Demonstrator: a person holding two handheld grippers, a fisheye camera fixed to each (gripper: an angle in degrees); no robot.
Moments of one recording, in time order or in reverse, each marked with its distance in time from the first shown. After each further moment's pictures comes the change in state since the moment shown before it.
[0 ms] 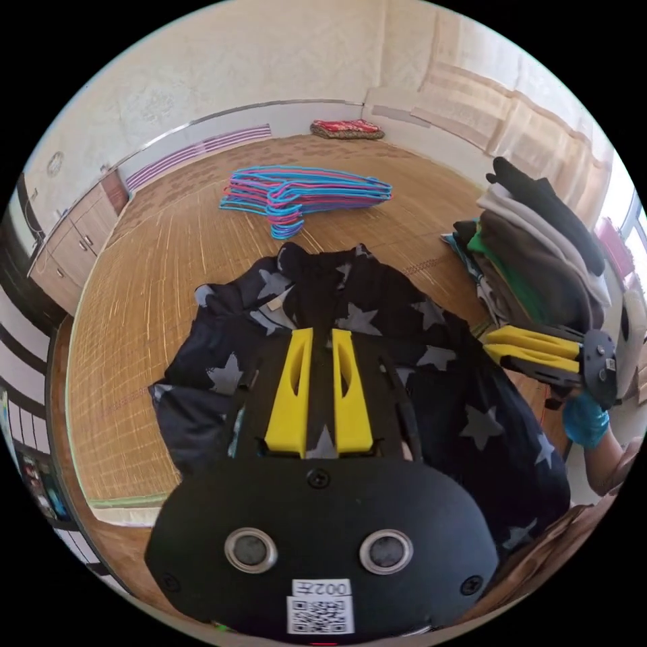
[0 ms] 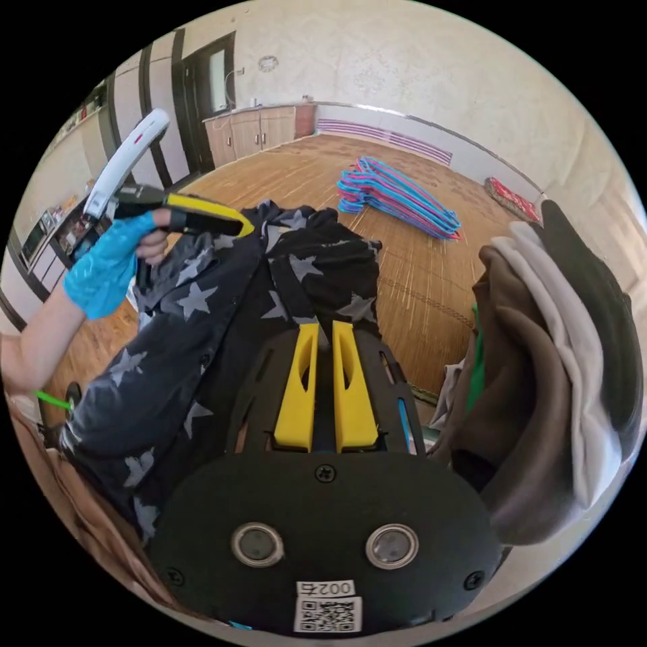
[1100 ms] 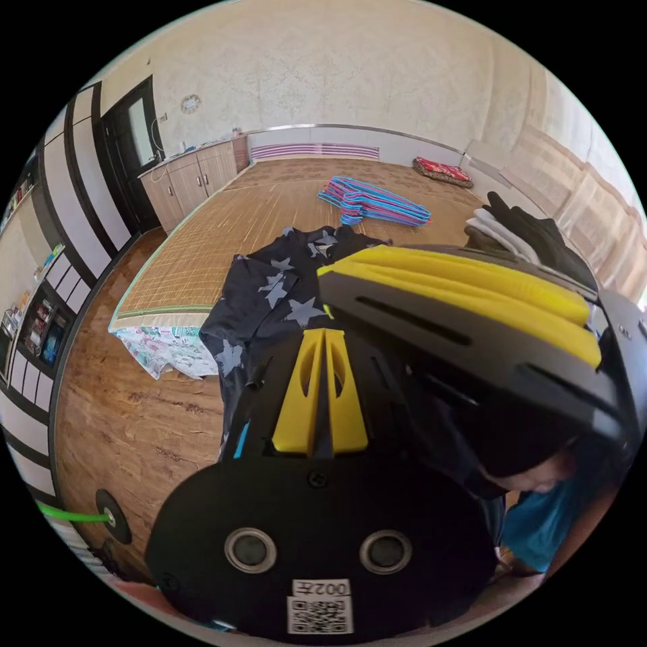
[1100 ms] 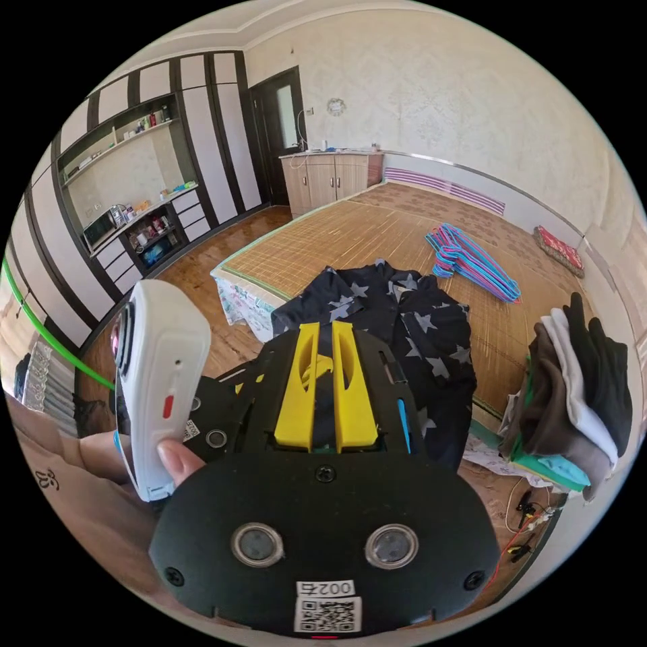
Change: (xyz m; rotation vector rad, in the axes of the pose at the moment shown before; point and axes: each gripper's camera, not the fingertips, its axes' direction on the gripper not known) left arm 0.176 0.274 -0.177 0.090 -0.248 -0.398; right arm -0.206 0.087 -0.156 0.147 -0.228 -0.129
